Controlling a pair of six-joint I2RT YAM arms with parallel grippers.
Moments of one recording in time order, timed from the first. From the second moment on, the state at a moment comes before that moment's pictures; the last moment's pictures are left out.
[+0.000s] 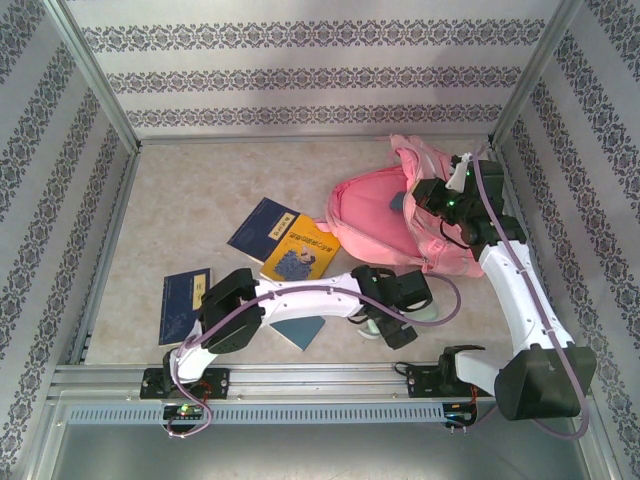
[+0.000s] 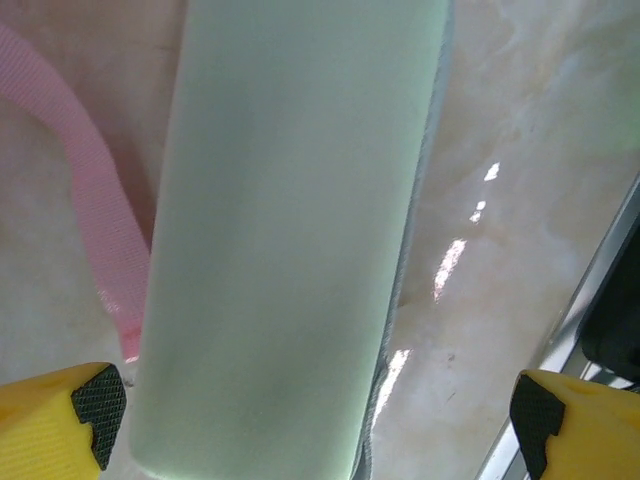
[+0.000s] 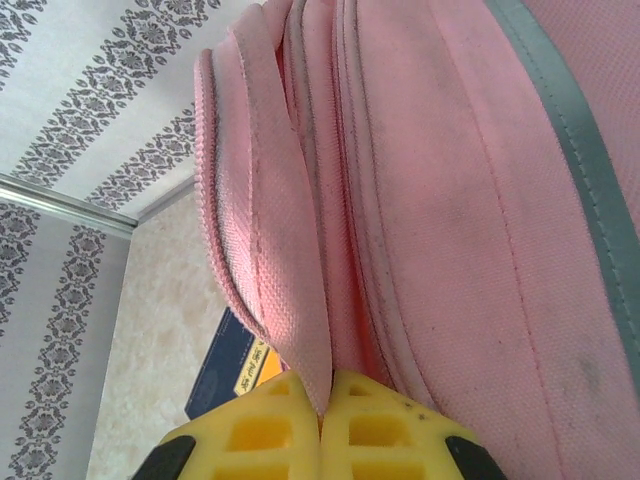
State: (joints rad) left arm -1.25 2.12 1.77 -0.83 -0.05 -0.16; right arm 0.02 1.16 1.03 -0.41 -0.42 0.63
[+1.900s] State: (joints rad) left arm -1.21 2.28 1.84 -0.83 -0.14 -0.13; right arm 0.01 1.16 1.01 -0.40 -0.46 0.63
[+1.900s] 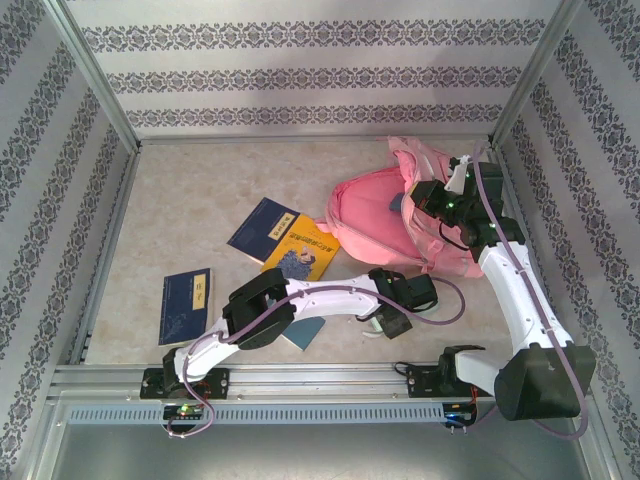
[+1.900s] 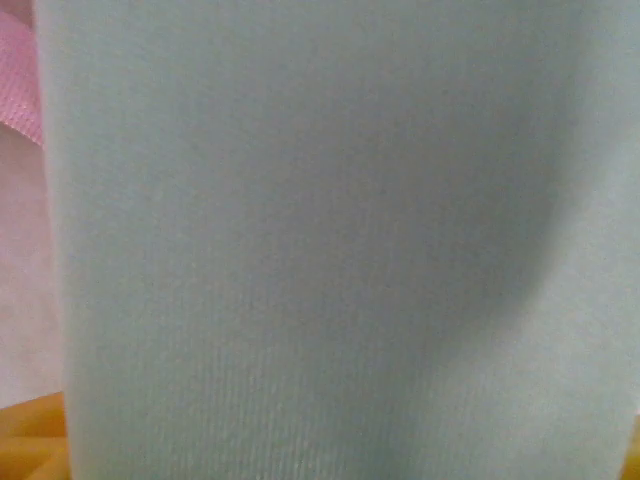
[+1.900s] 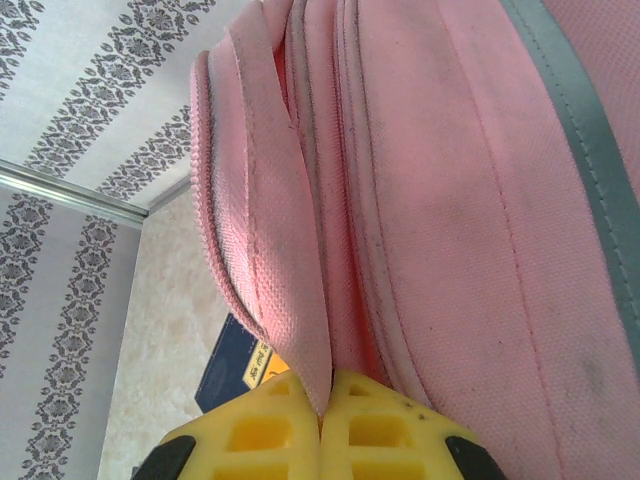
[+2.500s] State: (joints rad) left arm -0.97 1.62 1.44 -0.81 -0.09 -0.15; right arm 0.00 1.12 1.05 -0.46 -0.43 0.58
